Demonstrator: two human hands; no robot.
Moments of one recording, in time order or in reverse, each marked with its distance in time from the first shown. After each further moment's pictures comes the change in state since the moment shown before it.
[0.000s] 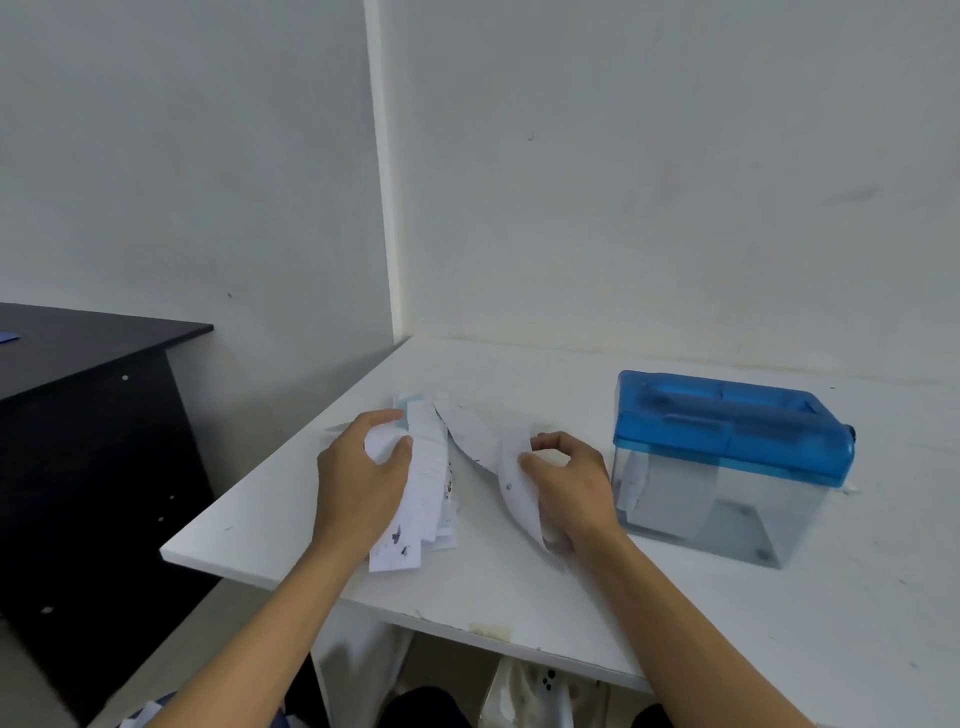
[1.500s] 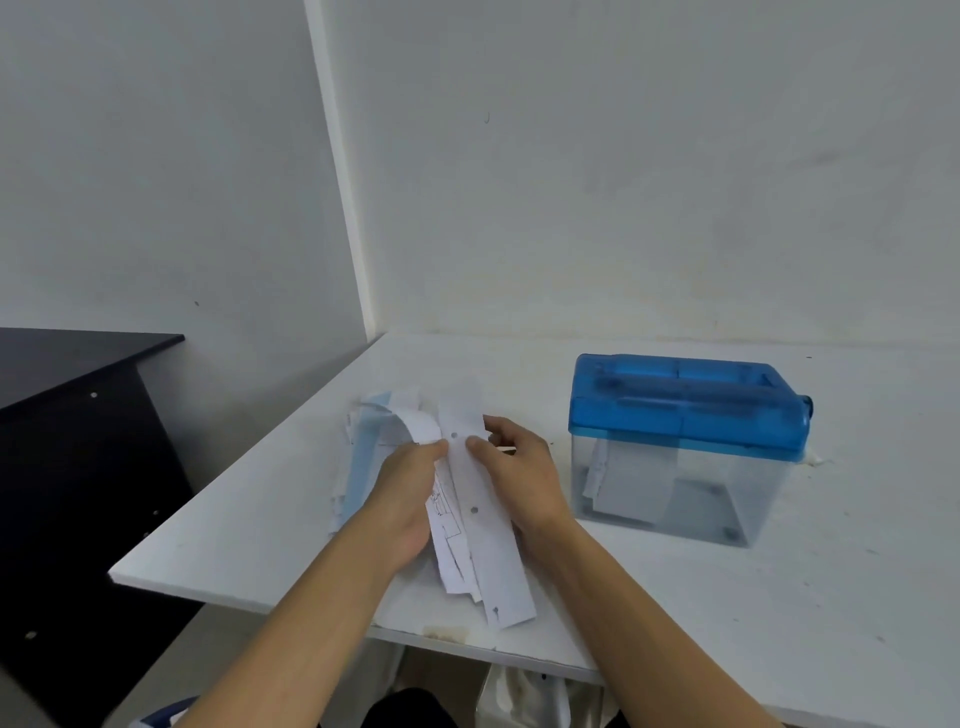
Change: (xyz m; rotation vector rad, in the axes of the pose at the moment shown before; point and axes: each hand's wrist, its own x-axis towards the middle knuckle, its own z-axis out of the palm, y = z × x) left_hand -0.026 0.067 0.058 -0.561 -0.374 -0.685; right_hand -0.006 -0.005 0.005 0.177 -0.177 -0.067
